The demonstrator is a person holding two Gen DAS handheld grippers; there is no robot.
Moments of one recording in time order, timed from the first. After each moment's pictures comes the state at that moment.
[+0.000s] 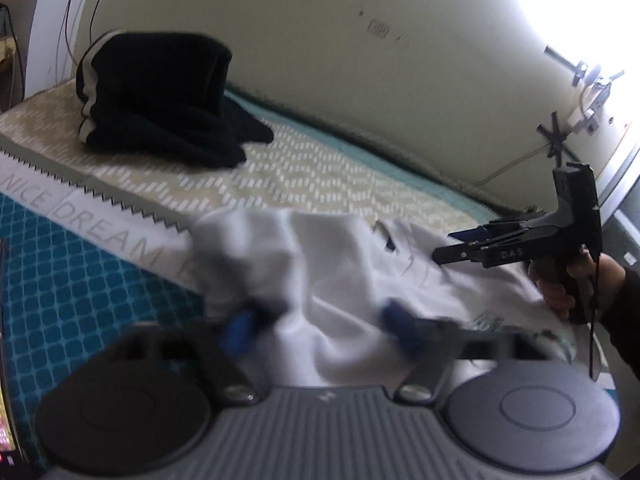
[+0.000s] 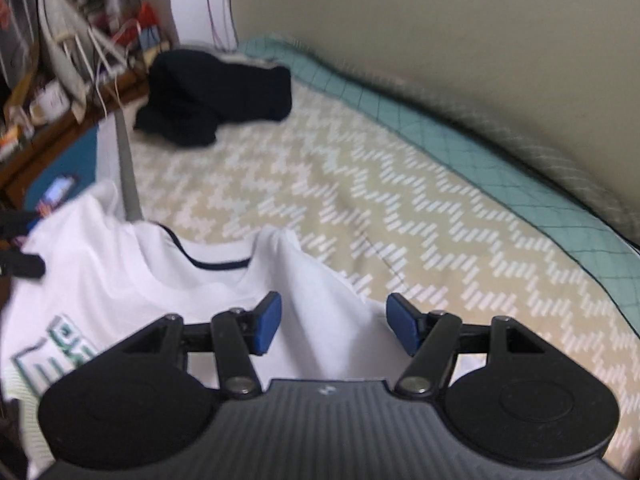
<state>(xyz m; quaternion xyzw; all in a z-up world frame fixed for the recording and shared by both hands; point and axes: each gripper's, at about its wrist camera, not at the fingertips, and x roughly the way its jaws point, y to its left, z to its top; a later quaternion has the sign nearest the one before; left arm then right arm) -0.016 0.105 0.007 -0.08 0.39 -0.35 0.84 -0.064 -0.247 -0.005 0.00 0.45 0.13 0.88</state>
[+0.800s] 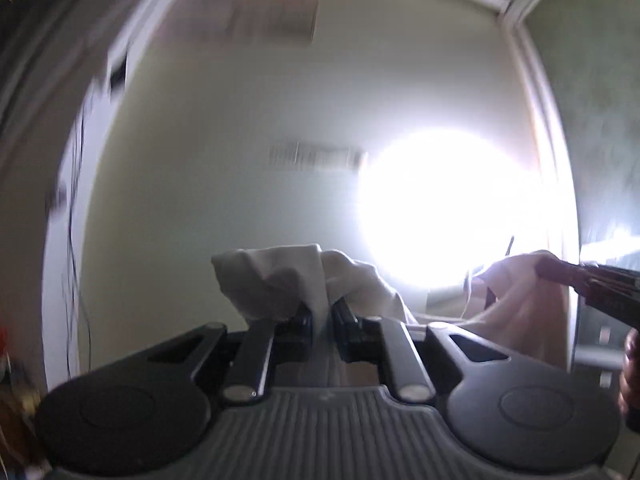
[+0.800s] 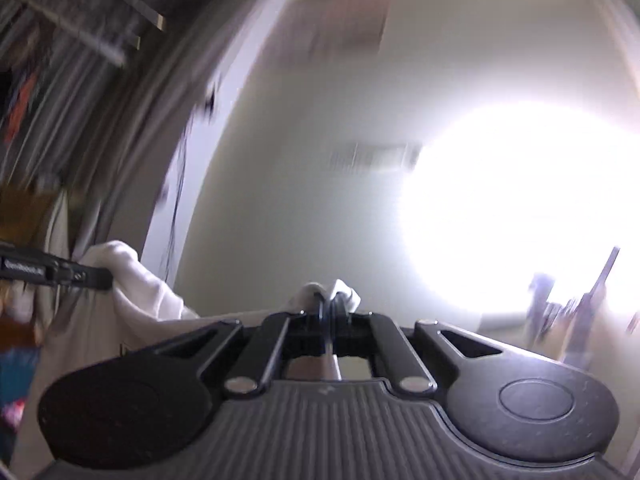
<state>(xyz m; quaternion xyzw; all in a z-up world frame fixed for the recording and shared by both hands) -0.204 0.090 0.282 -0.06 -0.08 -0.33 0.94 -0.337 -0.211 0.256 -0.11 -0.10 -0.04 0.99</state>
